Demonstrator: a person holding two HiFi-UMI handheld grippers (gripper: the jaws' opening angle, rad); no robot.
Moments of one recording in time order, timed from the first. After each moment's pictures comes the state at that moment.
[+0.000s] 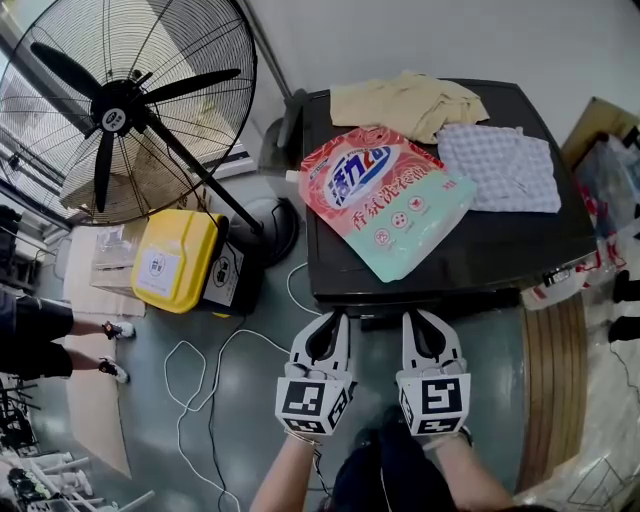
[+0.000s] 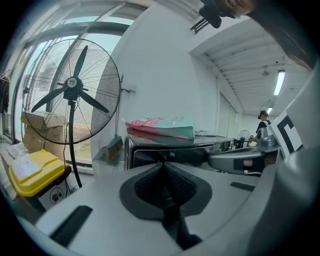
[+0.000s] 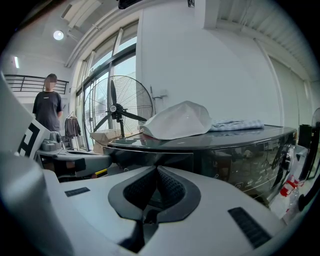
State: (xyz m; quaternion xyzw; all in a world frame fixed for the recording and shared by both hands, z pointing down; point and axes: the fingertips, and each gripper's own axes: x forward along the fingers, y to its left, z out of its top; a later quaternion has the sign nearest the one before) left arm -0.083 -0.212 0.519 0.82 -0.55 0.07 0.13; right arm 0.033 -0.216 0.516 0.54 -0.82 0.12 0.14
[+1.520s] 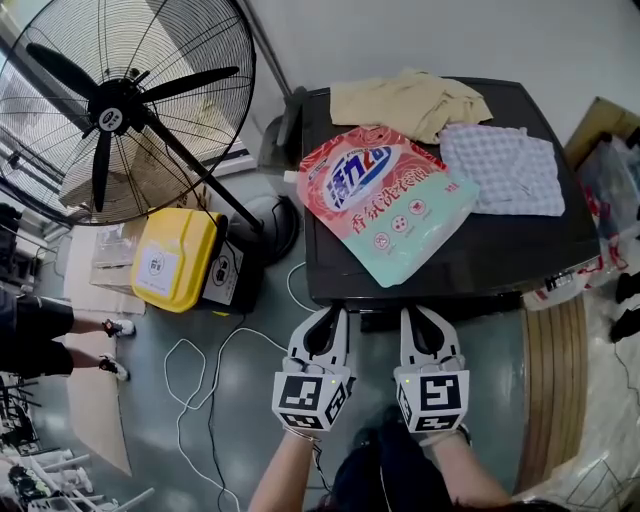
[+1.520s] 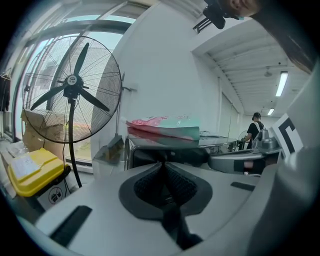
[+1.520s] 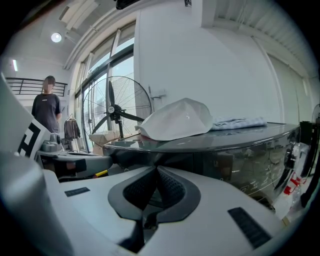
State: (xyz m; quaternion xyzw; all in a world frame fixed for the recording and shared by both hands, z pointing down) left arm -0.085 -0.227 0.520 0.82 -0.55 0.07 0.14; right arm 0.031 -0.230 0.517 0.54 -0.82 0.12 0.13
